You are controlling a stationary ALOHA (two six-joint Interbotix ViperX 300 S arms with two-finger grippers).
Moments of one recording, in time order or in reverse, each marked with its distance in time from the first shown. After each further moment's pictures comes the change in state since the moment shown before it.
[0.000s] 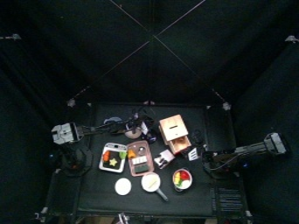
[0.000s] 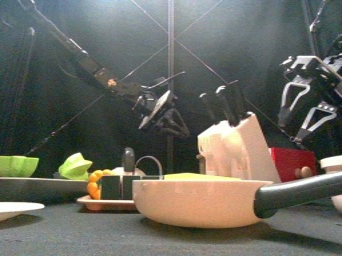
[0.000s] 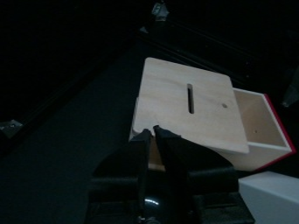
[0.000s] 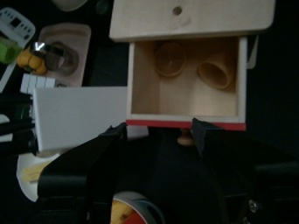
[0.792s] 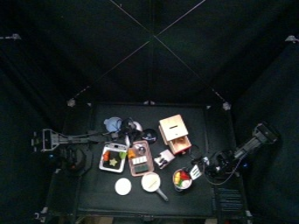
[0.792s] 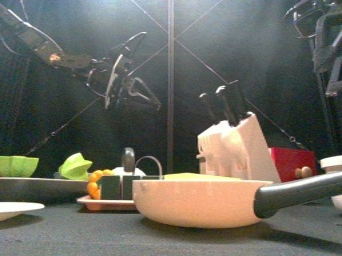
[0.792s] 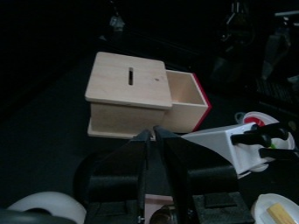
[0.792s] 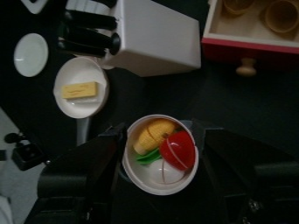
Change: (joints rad) left arm -0.126 -0.376 0.374 -0.038 -0.103 0.000; right arm 0.433 0.196 -0.298 0.178 0.362 0.002
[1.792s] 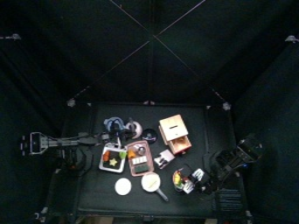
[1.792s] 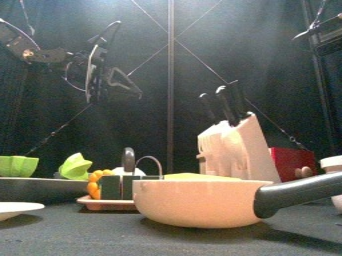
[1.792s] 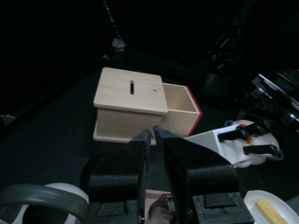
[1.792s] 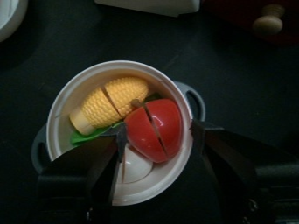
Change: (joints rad) left arm -0.002 -0.114 0.098 -0.002 -0.055 -0.002; right arm 0.120 0.414 0.002 -0.006 -0.031 -0.002
